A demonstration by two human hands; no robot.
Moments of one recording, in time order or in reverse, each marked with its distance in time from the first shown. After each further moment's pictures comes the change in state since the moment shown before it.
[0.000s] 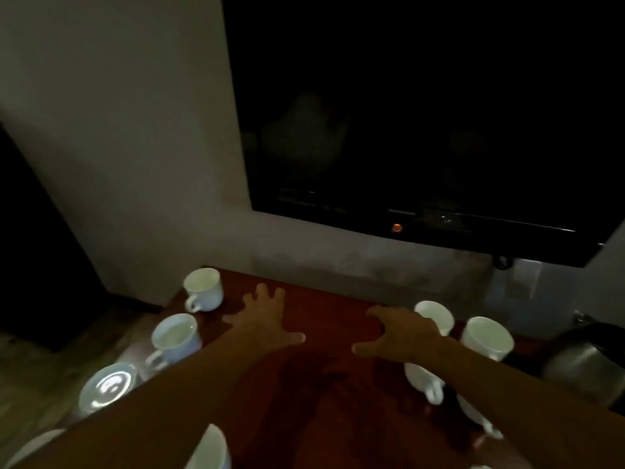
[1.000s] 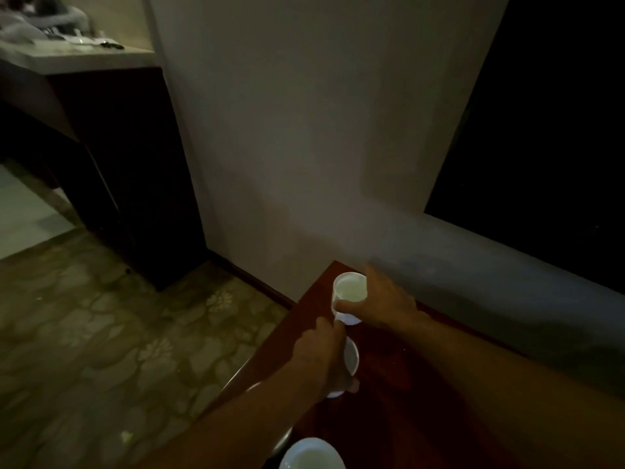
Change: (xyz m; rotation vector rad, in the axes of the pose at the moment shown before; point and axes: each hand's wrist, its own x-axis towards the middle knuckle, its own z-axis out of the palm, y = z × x) left_hand 0.059 -0.218 0.038 -0.288 -0.092 -0.064; right_hand 0.217 -0.319 0.076 0.138 0.108 -0.173
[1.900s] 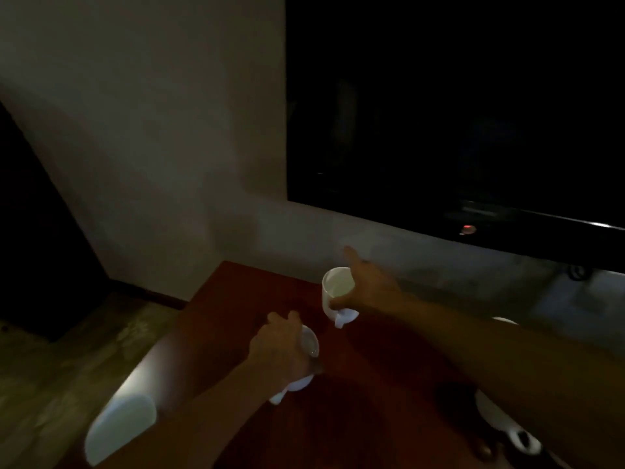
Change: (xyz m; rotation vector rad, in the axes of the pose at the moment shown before) left_hand -0.024 0.162 0.031 0.127 -0.049 0.040; right_hand -0.083 0.181 -0.104 -0.008 0.085 0.074
